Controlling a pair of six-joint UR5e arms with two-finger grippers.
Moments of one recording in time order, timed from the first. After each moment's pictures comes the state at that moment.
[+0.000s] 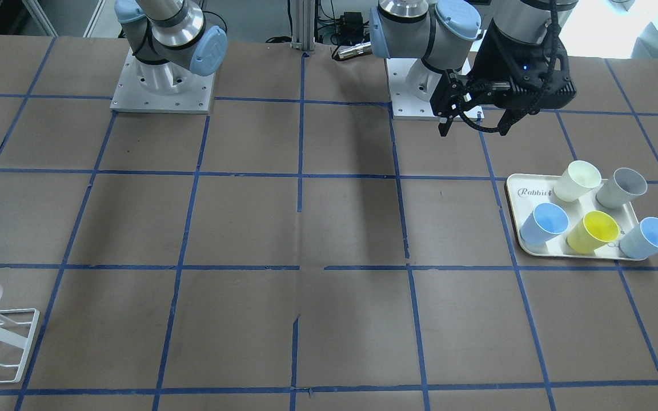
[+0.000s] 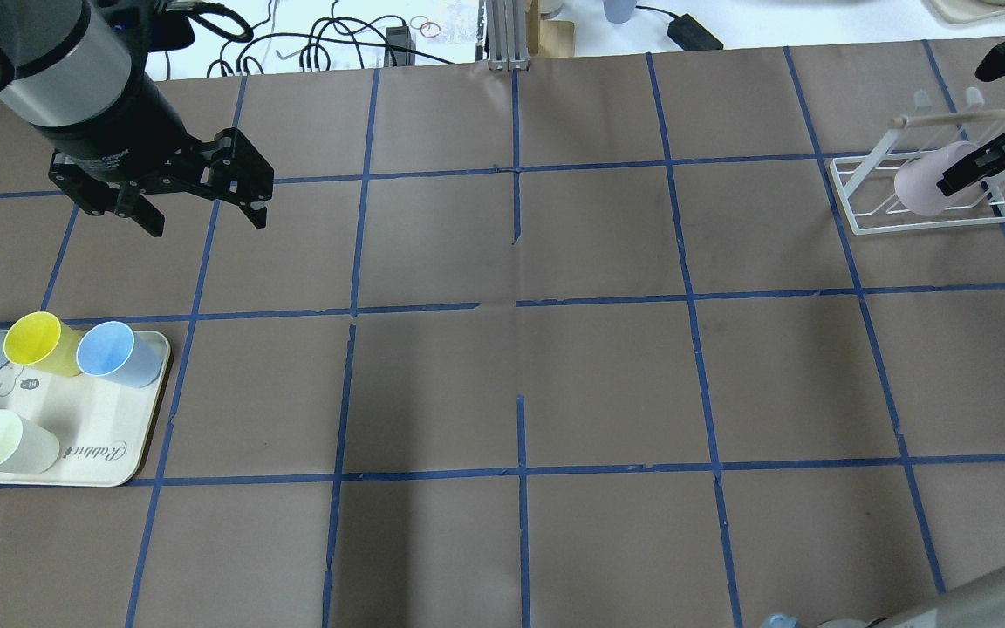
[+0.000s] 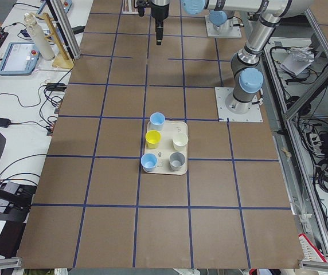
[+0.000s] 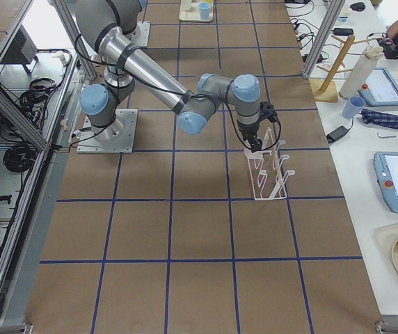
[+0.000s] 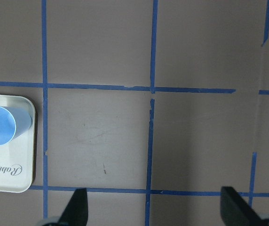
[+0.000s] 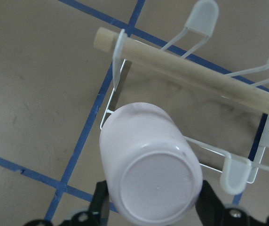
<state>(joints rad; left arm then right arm) -1.54 -1.49 -1.60 -1.57 1.57 -0.01 1.03 -1.27 1.69 -2.17 -1.46 -0.95</state>
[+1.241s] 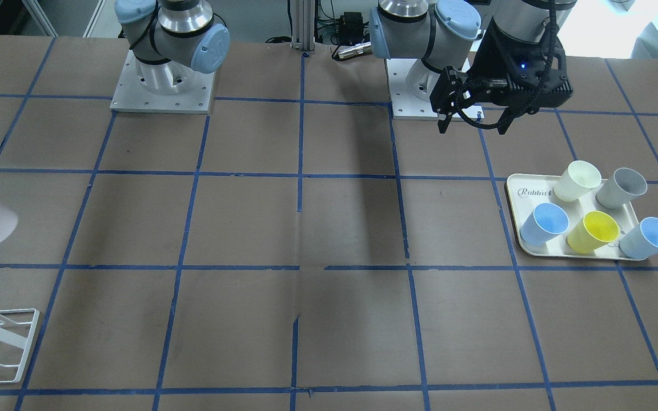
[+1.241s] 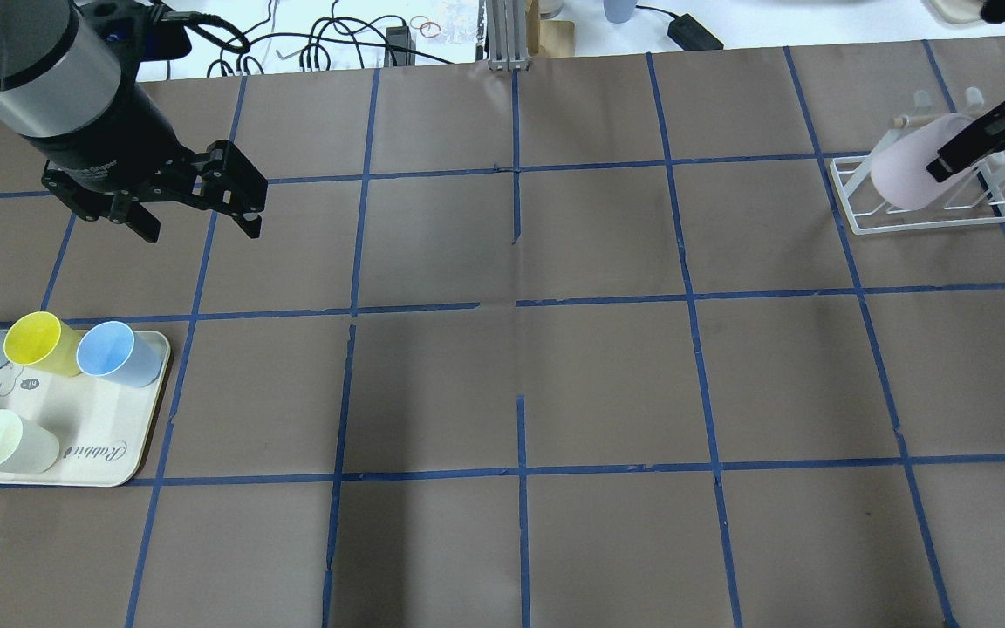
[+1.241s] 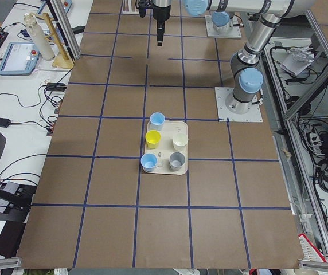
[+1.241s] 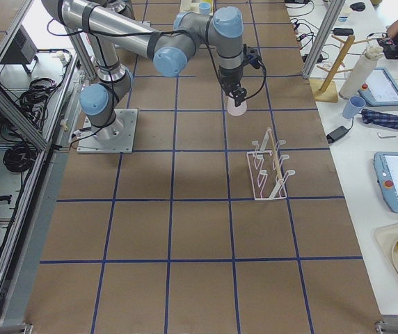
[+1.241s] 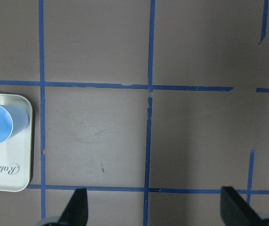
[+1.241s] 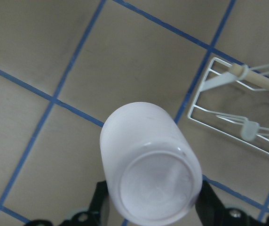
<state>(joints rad) -1.51 -1.47 -1.62 -1.58 1.55 0.07 1.18 -1.56 1.66 -1.79 -1.42 -0.87</state>
